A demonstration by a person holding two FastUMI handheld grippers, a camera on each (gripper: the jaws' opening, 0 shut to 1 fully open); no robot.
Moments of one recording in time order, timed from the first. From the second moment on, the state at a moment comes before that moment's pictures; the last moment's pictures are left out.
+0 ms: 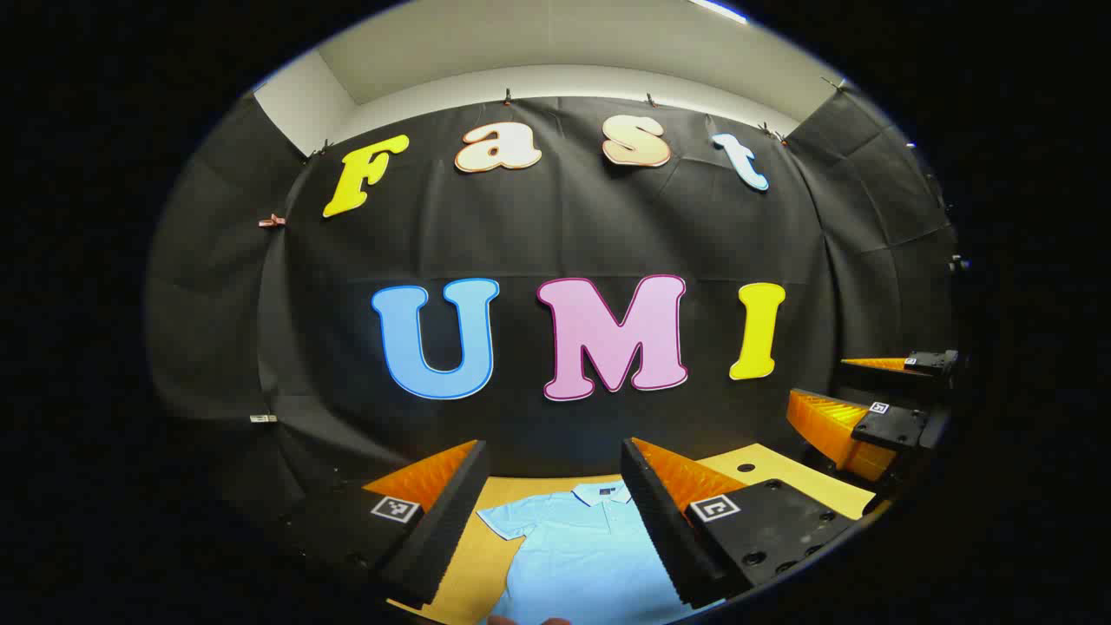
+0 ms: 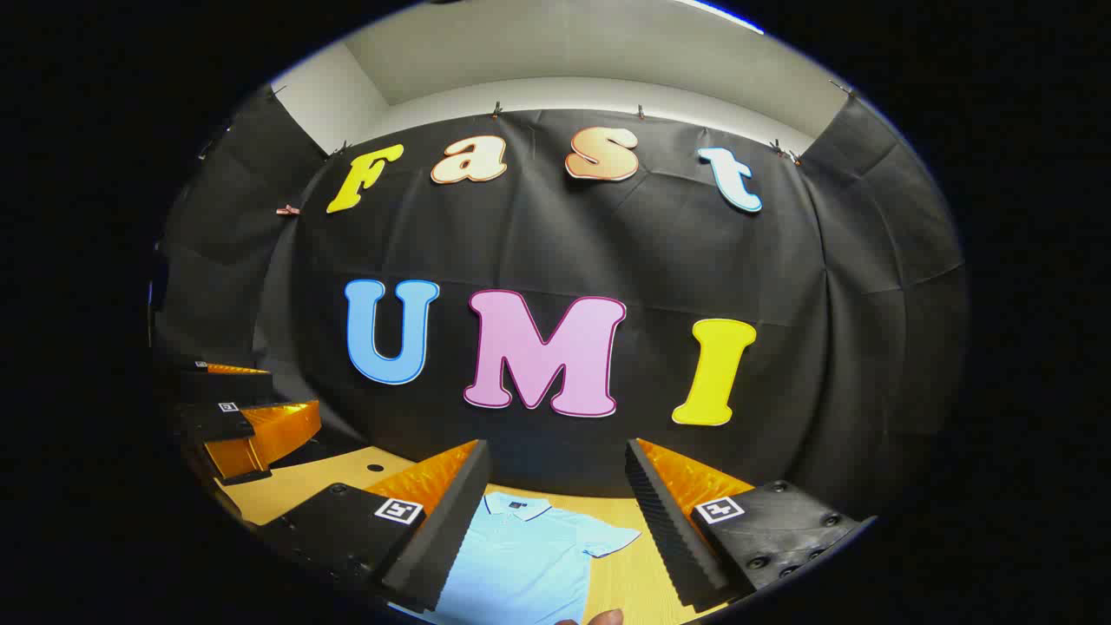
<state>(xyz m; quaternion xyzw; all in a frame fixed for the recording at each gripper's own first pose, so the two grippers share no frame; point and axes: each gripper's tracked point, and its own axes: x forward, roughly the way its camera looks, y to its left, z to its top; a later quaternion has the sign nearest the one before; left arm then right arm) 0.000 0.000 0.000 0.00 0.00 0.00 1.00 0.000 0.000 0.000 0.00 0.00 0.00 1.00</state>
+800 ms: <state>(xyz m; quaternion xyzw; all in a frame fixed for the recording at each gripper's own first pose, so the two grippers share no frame) 0.017 0.010 -0.012 0.00 0.01 0.00 1.00 0.018 0.010 -0.011 0.00 0.01 0.00 1.00</state>
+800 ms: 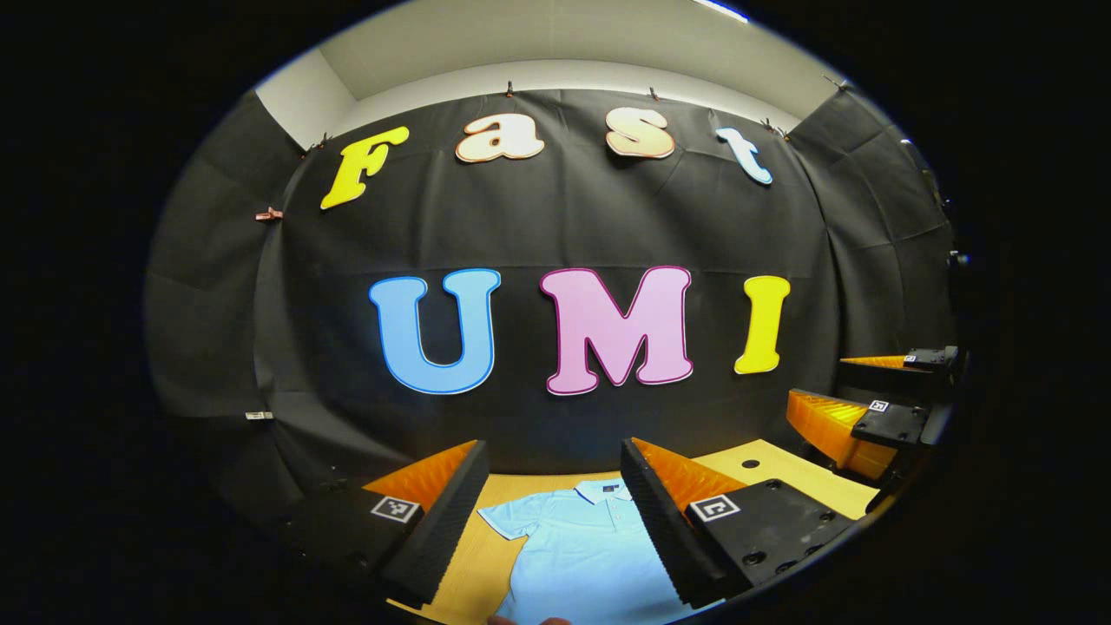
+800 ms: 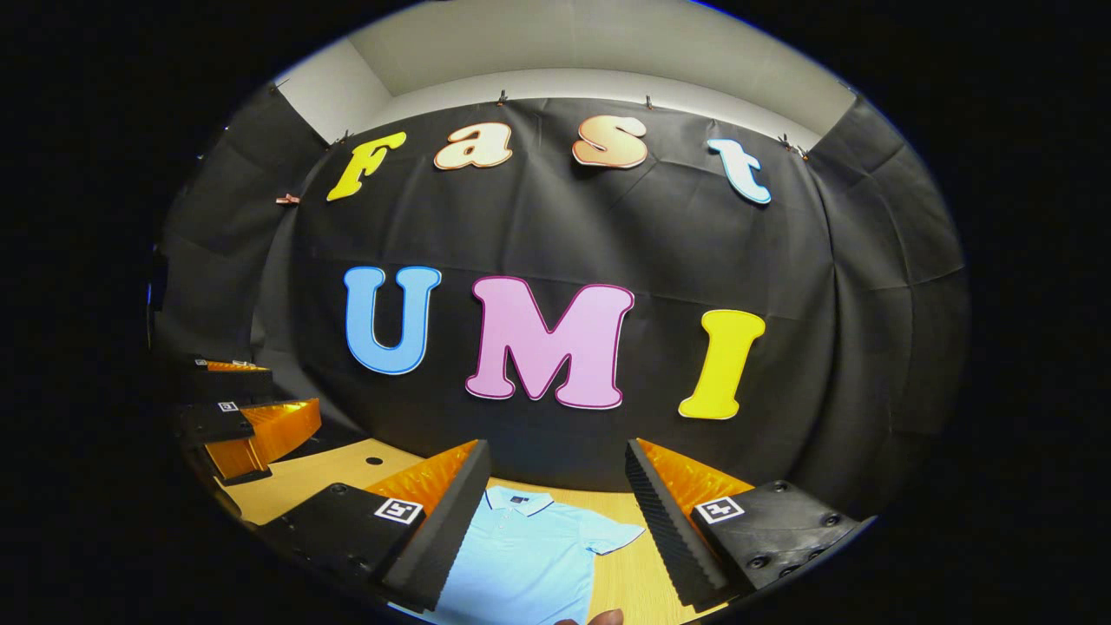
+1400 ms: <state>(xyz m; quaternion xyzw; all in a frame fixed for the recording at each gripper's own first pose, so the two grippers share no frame) 0.030 0.006 -0.028 0.00 0.02 0.00 1.00 0.143 -0.037 -0.158 0.01 0.23 0.00 0.97</state>
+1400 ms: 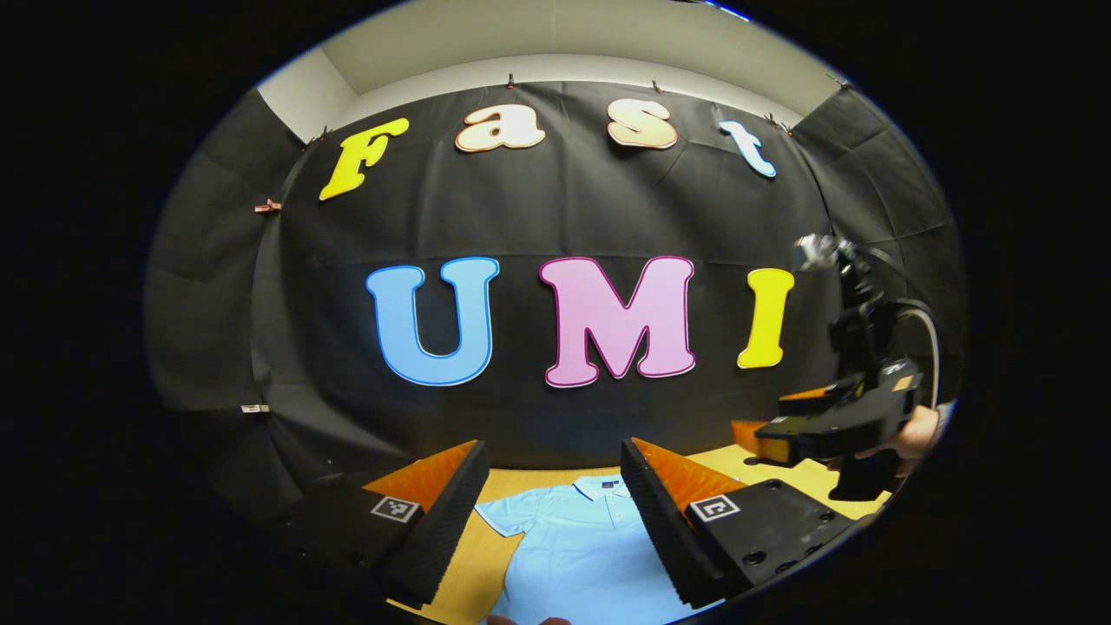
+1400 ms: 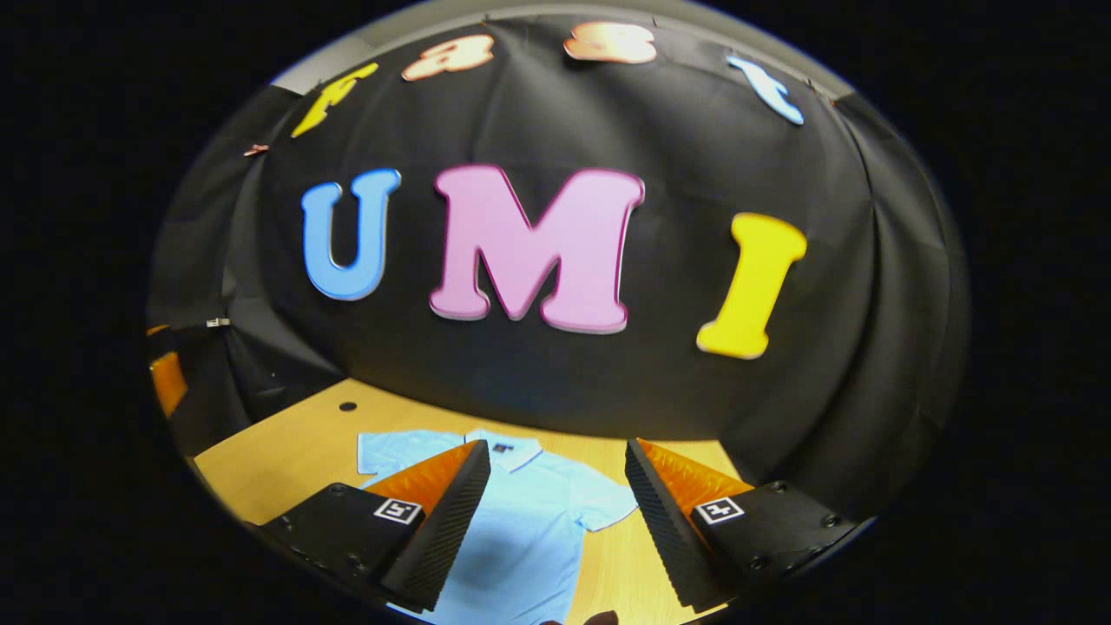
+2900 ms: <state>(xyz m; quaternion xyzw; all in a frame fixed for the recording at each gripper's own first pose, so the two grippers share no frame) 0.031 0.015 -0.089 0.02 0.11 0.08 0.99 0.240 -0.149 -0.480 0.11 0.49 -0.14 0.85</state>
